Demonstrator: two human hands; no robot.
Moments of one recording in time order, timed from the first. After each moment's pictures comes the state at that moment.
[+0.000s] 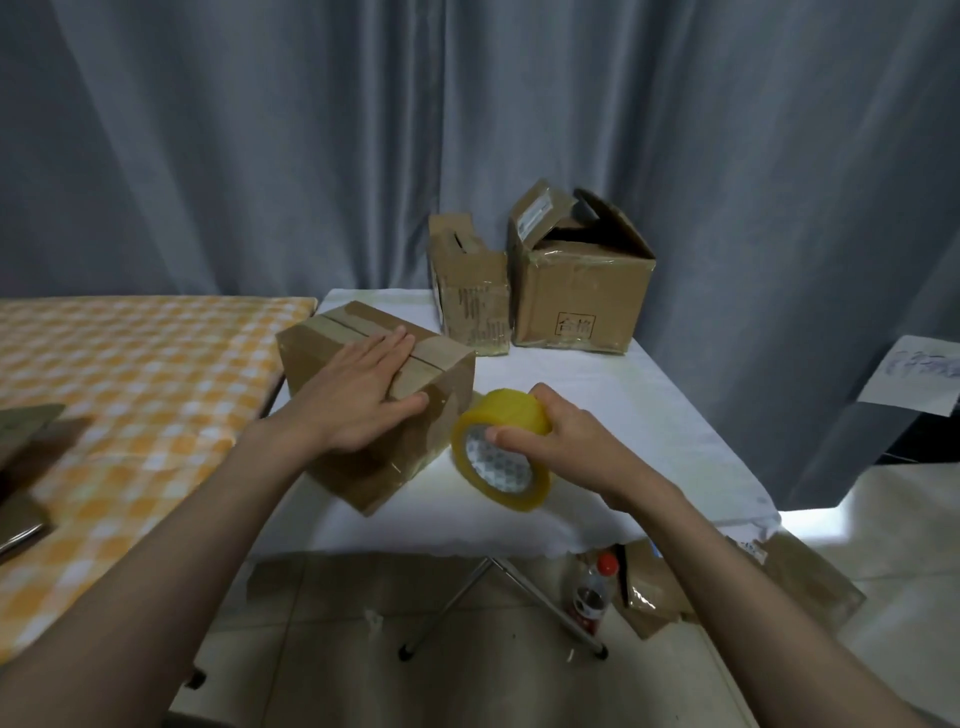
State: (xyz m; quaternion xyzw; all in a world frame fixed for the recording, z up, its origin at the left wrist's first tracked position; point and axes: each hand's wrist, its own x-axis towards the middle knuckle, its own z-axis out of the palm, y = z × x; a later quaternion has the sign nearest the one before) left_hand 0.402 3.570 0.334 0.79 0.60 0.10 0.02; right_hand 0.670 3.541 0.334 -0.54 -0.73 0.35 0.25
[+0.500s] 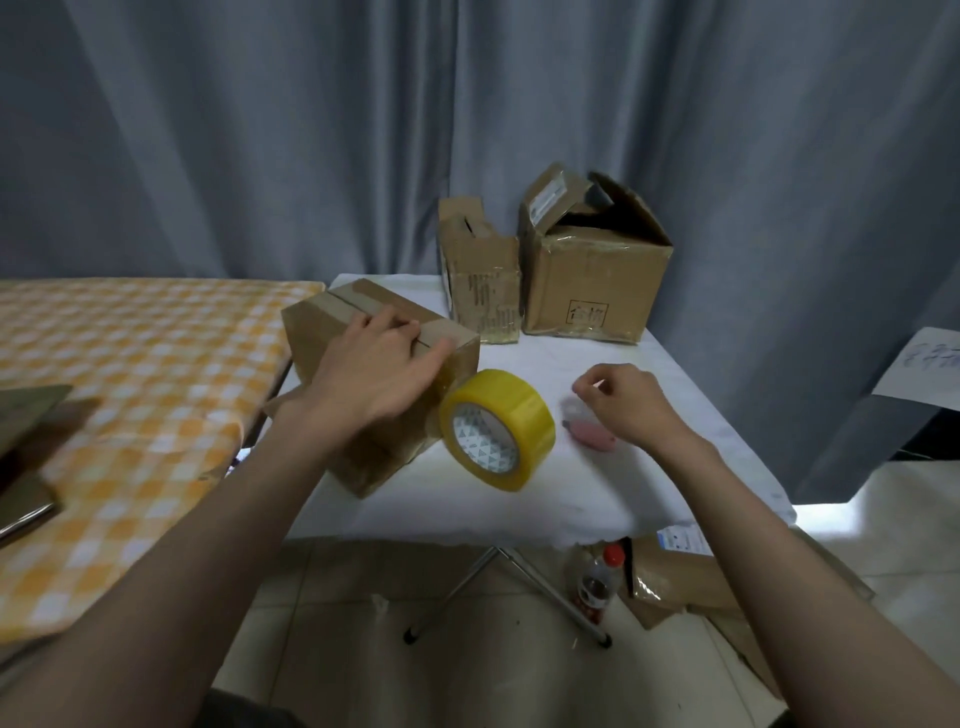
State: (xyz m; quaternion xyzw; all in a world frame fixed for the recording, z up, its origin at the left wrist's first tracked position) left_hand 0.433 3.560 0.357 0.71 0.68 0.16 0.00; right_hand 0.707 3.596 0.326 -0.66 -0.69 0.19 0.24
